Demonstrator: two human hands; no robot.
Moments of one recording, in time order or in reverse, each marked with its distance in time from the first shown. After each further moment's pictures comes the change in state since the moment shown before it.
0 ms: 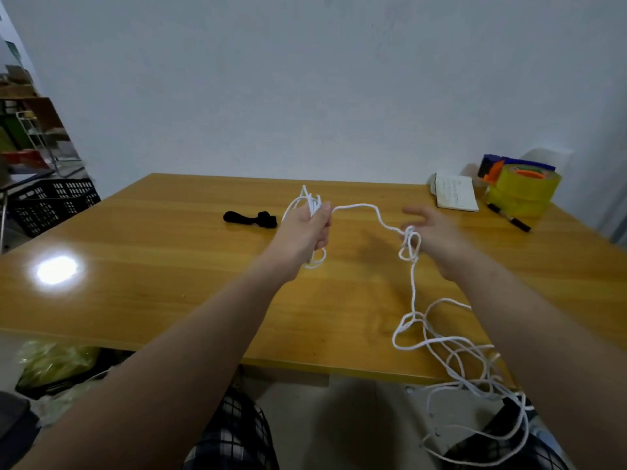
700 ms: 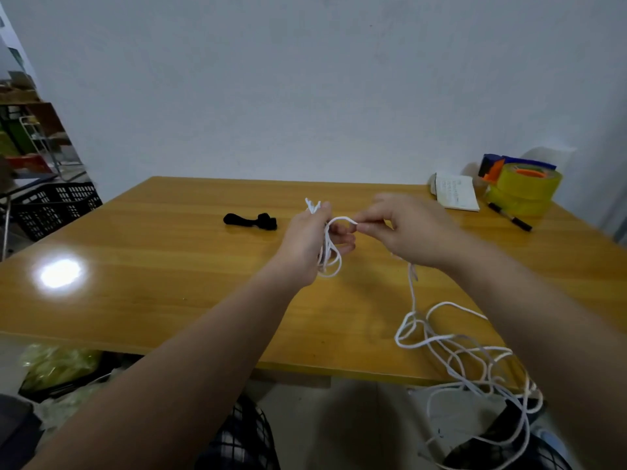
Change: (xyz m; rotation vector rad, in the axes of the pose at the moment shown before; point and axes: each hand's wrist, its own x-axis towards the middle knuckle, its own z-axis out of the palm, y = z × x) left_hand -0.003 0.015 0.021 -0.451 0.109 -0.270; right_hand -0.029 -0.044 0.011 -0.875 -0.117 -0.715
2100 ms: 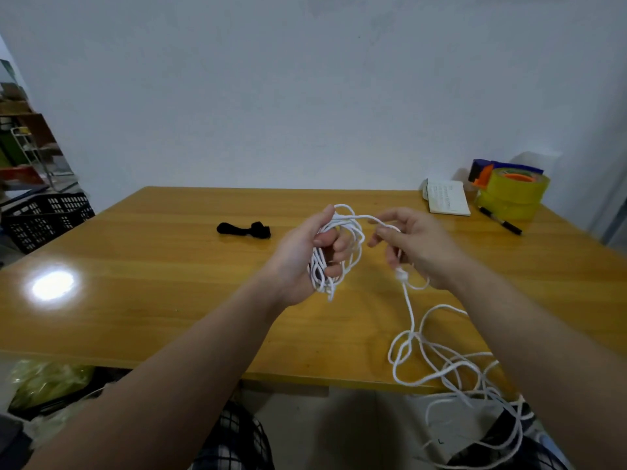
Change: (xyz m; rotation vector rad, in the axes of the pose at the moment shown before) left_hand -0.019 0.008 -0.001 -0.200 -0.397 -0.156; right_hand -0.009 0.039 0.030 1.121 0.108 0.336
